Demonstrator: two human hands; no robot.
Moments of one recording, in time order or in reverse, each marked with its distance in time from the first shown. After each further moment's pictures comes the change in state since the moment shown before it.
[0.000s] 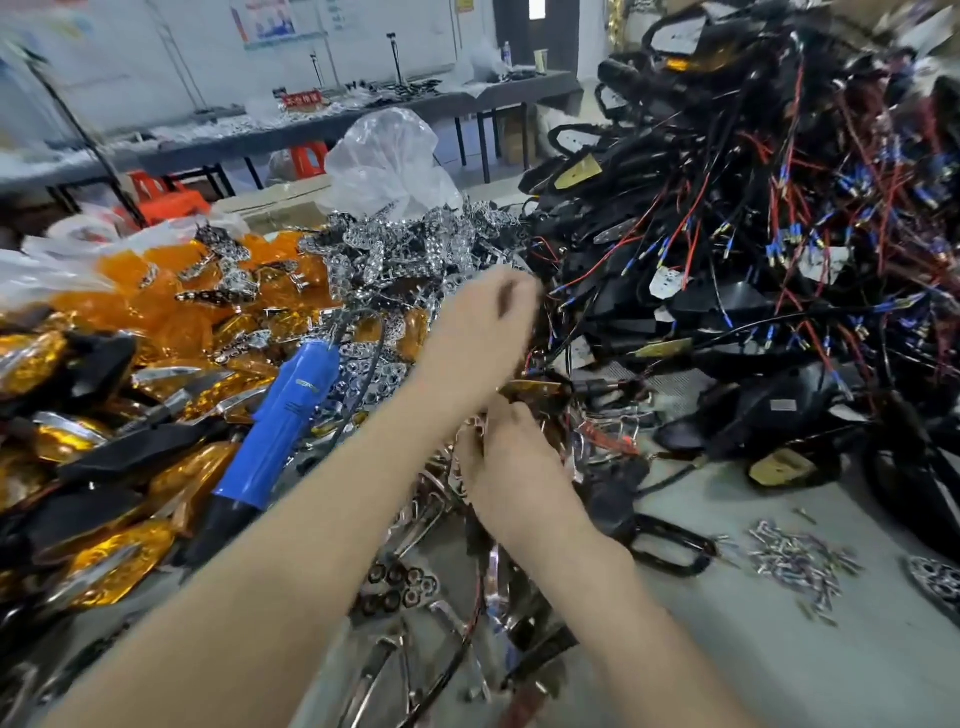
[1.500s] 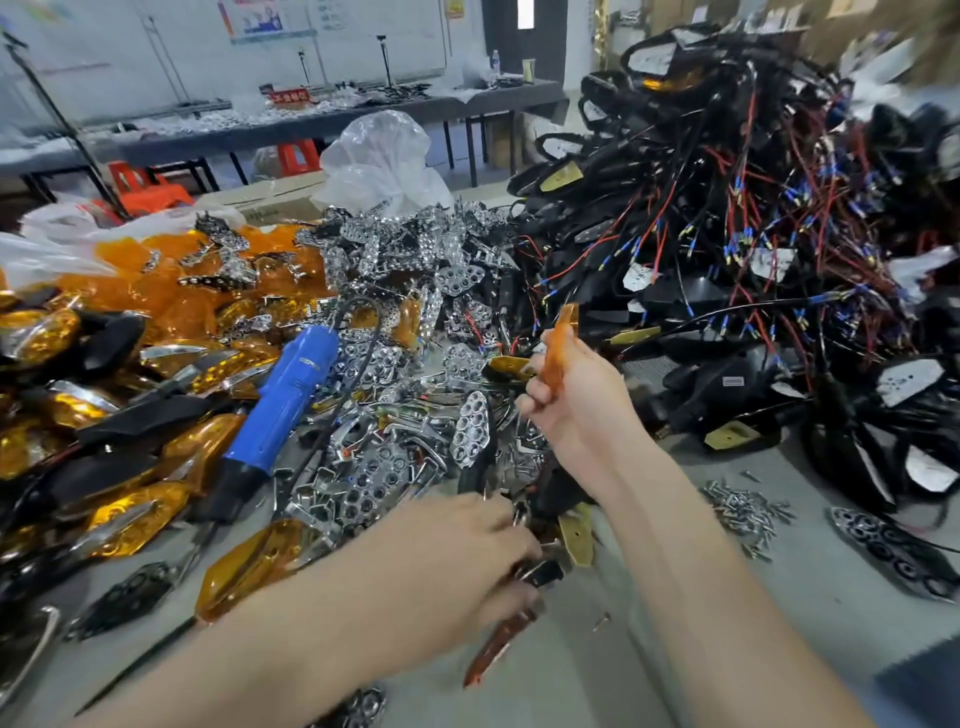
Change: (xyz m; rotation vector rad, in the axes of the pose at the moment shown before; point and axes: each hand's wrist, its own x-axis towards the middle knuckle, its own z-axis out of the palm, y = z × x) left_hand -0.169 -0.001 -0.030 0.599 -0.559 0.504; right_hand 0.006 0.013 -0.051 1.474 0.171 0.259
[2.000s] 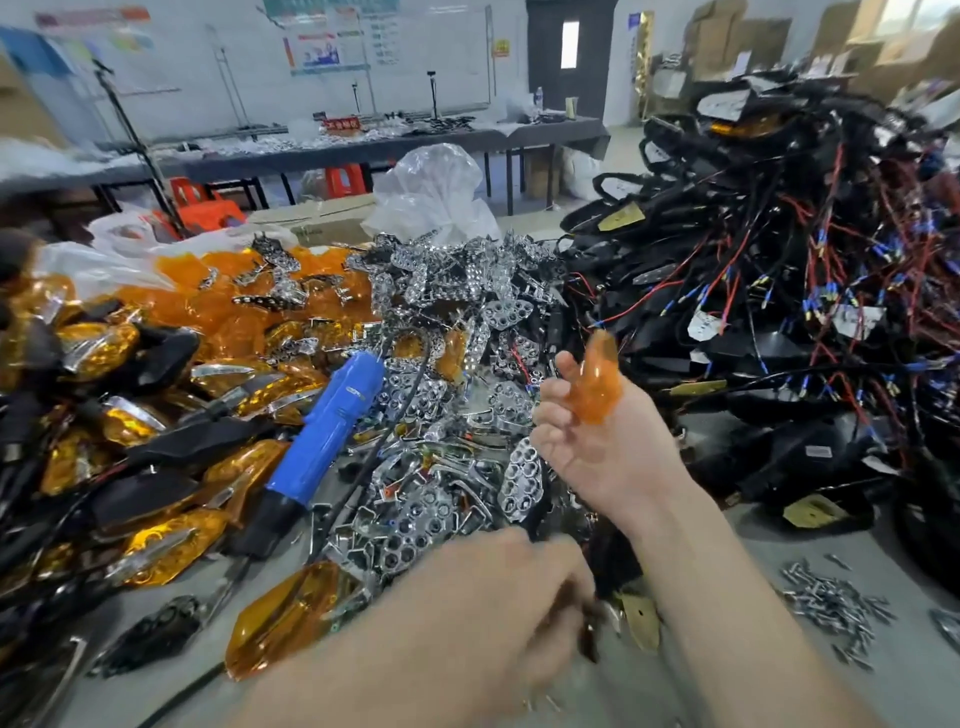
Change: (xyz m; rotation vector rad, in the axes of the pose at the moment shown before) left_hand 0.000 -0.006 -0.018 -0.220 0.094 -0.232; right_hand 0.025 0.002 0.018 0.228 -0.258 0.255
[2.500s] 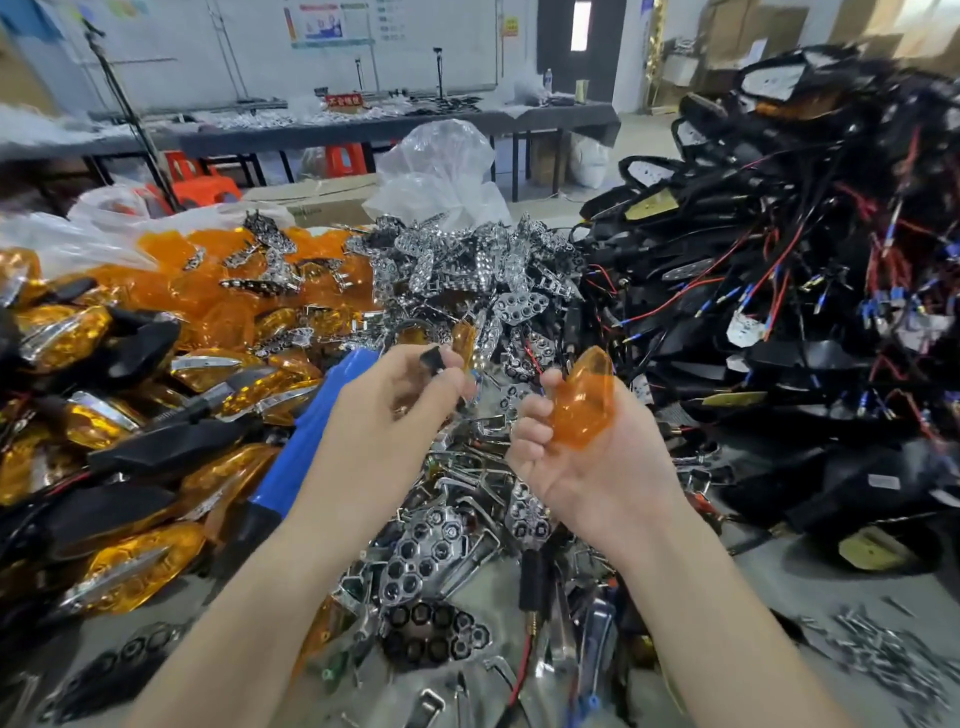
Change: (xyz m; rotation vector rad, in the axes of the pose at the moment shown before) left_hand 0.047 -0.091 -0.028 -0.761 0.636 -0.407; right_hand 0.021 0.023 0.008 0.085 0.009 0.090
